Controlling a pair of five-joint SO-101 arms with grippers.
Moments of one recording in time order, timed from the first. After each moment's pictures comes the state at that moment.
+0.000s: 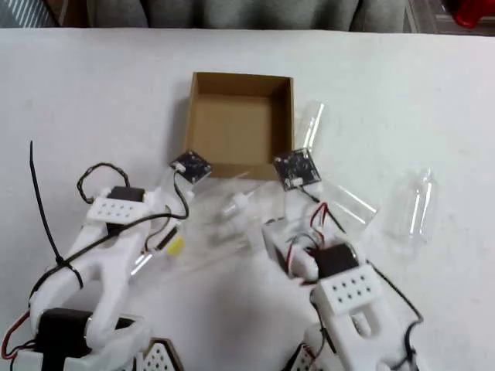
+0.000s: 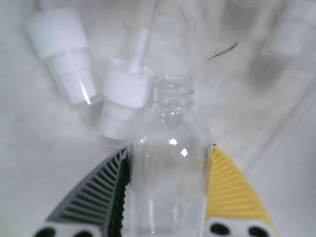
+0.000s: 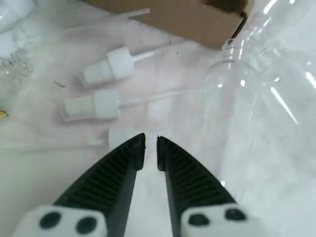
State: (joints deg) left arm 1.2 -15.7 53.5 56.6 -29.8; right arm -23.7 -51.3 65.3 51.7 -2.1
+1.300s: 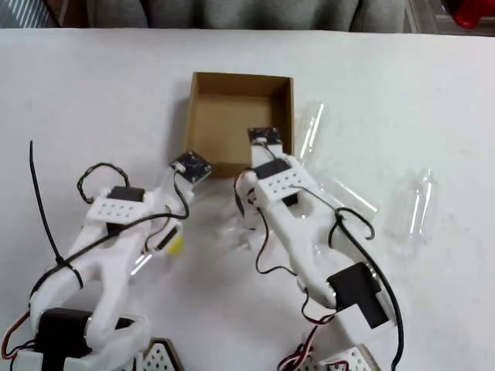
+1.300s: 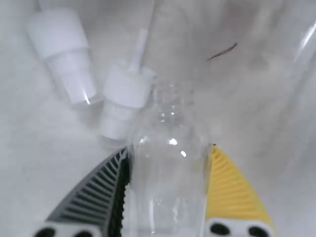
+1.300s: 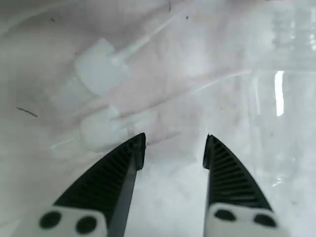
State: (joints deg) left arm 1.2 -15.7 53.5 56.6 -29.8; right arm -29.2 3.0 29.3 63.4 -18.3
